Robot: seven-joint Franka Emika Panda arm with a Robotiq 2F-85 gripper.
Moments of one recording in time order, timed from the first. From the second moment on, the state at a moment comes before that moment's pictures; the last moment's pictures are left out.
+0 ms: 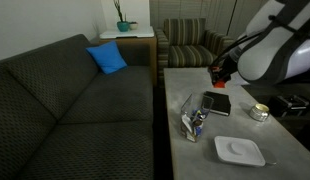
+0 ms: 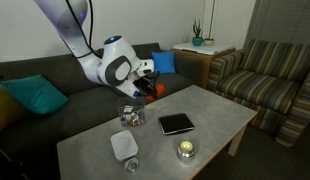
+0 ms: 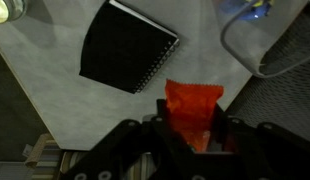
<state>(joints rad) 0.39 1.13 -0.21 -1.67 0.16 3.31 0.24</state>
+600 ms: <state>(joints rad) 0.13 0.92 0.17 -1.76 0.18 3.09 0.24</state>
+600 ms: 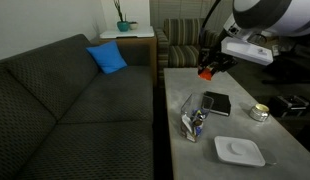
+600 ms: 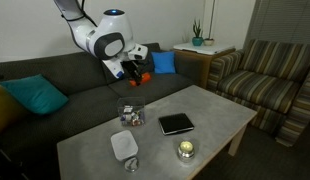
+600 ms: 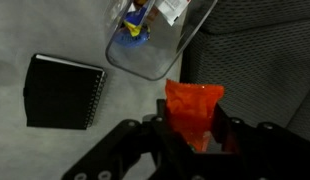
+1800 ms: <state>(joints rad) -0.07 1.30 0.41 -1.45 0.24 2.97 0.19</state>
